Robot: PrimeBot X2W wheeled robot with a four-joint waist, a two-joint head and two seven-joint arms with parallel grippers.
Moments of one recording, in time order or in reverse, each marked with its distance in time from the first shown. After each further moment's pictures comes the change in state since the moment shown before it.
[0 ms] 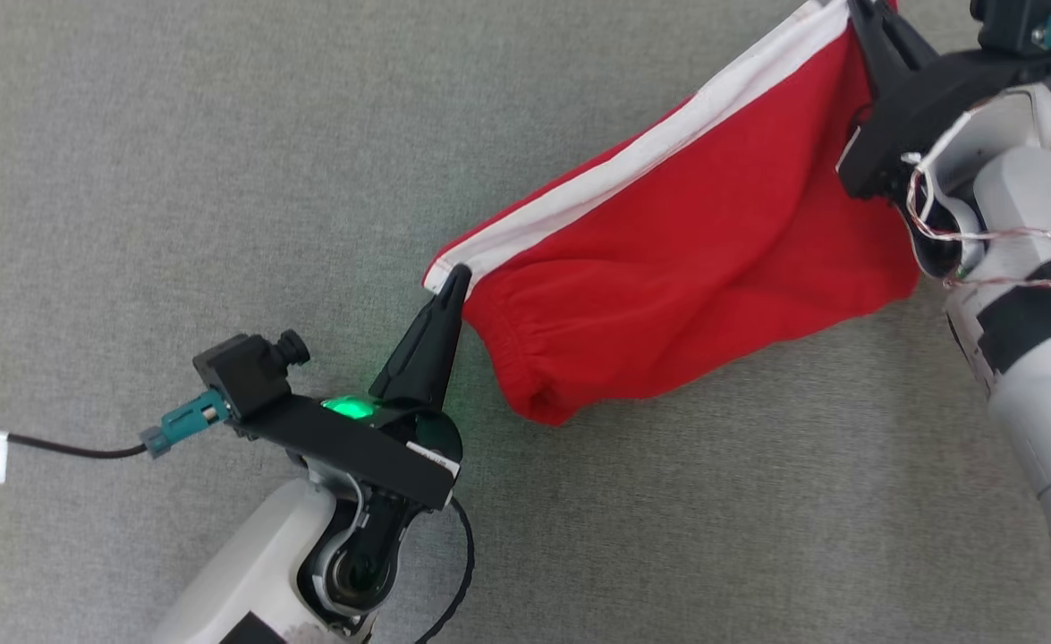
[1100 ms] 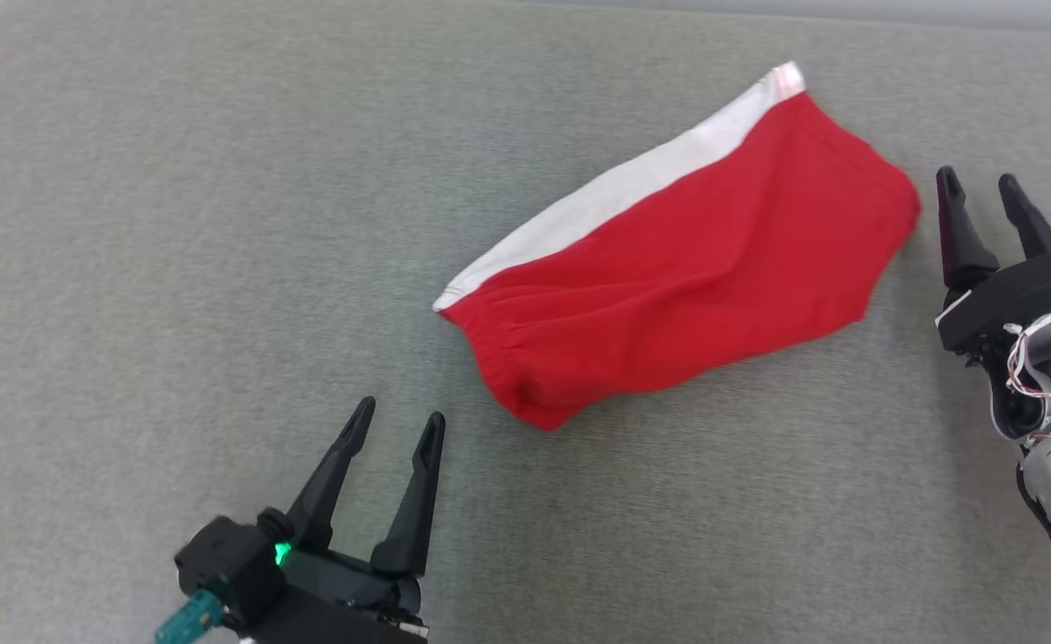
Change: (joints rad) left arm 0.379 0.000 0.212 -0.213 0.674 0.075 -0.001; right arm 0.278 -0.178 0.087 -0.014 0.365 0.000 -0.230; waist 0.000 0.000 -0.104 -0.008
